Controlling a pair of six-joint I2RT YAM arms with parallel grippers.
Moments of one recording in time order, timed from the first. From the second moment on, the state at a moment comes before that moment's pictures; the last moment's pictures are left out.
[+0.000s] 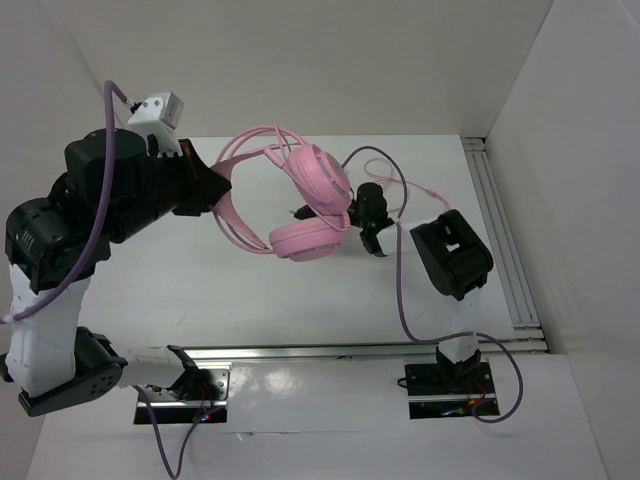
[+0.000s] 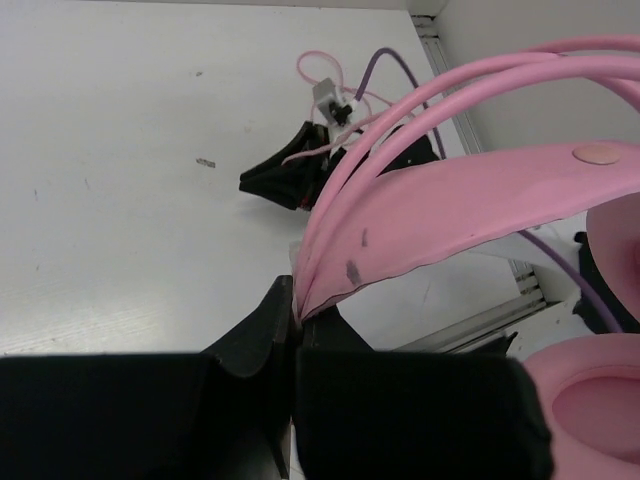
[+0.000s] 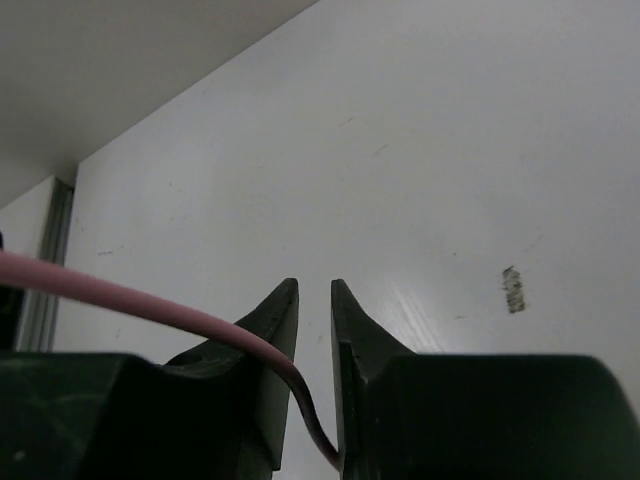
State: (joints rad) left arm -0.69 1.29 2.25 -1.33 -0.22 -0.49; right arm 0.48 1.94 1.00 0.92 -0.67 0.32
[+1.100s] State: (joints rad) left arm -0.26 1.79 2.02 -1.16 -0.38 -0.52; right arm 0.88 1.10 0.70 0.41 -0.50 0.14
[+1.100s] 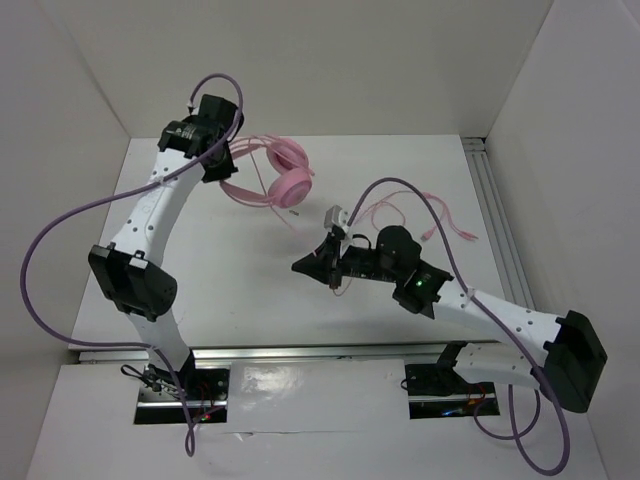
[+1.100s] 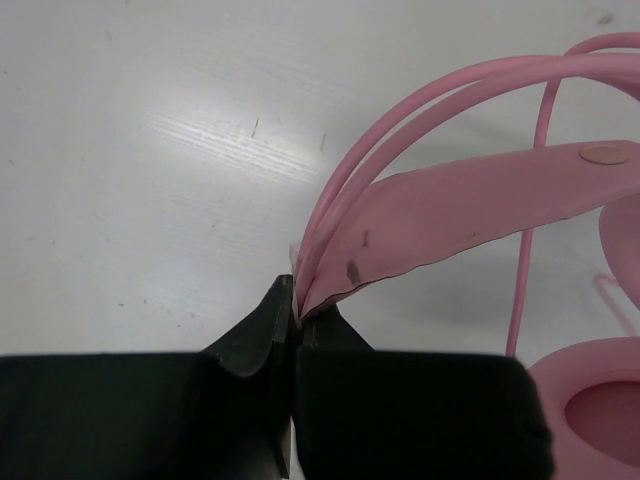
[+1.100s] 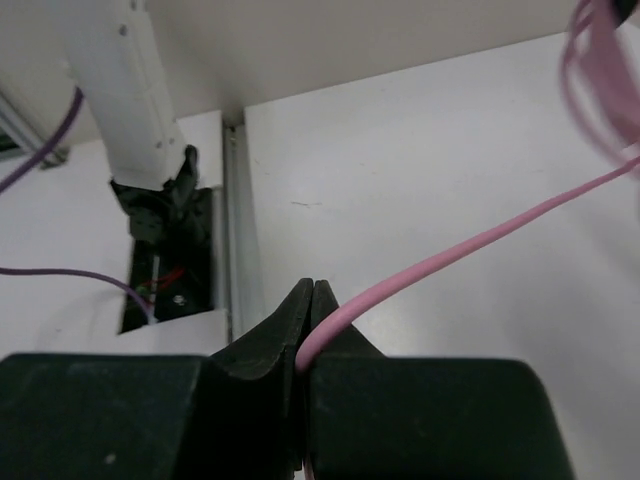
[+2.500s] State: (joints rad) left arm -0.78 1.28 1.70 -1.22 -0.23 -0.24; right arm 0.60 1.32 1.07 0.10 -0.02 -0.20
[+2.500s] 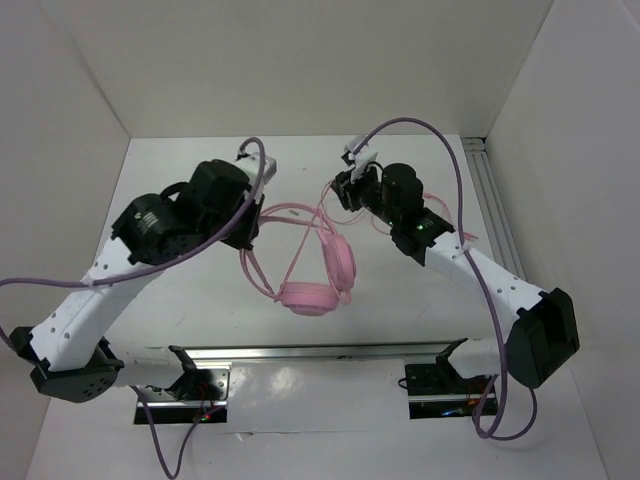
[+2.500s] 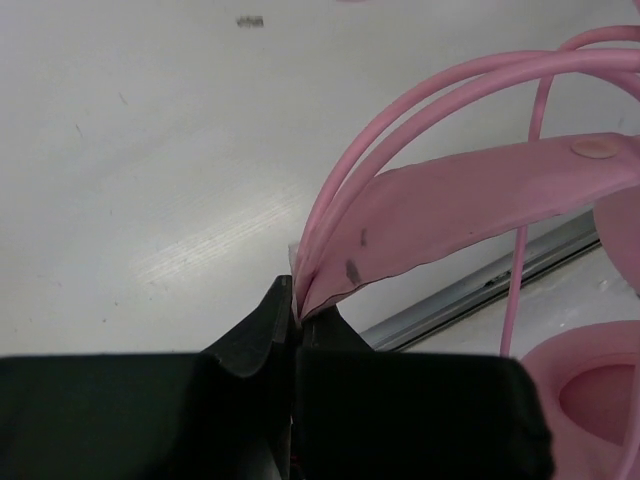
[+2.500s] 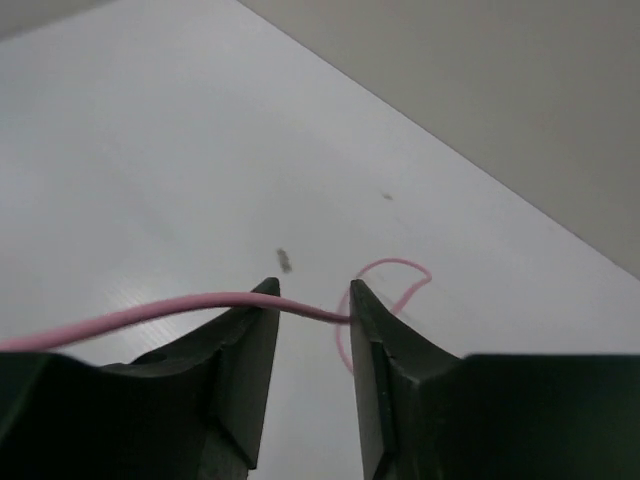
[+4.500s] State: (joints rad) left arm -0.09 1.80 1.91 -1.14 -0.36 -0.53; right arm 1.05 1.06 0.69 0.36 -0.12 0.14
